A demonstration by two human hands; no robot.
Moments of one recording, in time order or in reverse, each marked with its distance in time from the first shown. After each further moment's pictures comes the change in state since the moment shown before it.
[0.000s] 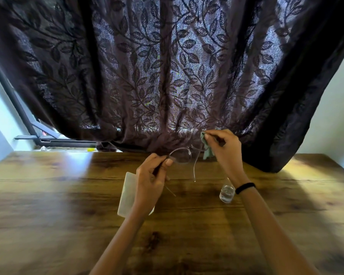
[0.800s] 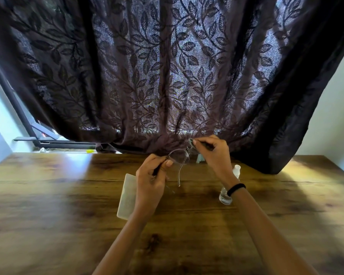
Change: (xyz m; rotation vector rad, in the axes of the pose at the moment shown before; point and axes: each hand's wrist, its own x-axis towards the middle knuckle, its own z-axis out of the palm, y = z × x) left_hand 0.000 0.004 0.003 -0.027 0.047 0.022; right_hand -0.005 0.000 0.020 0.136 -0.109 0.014
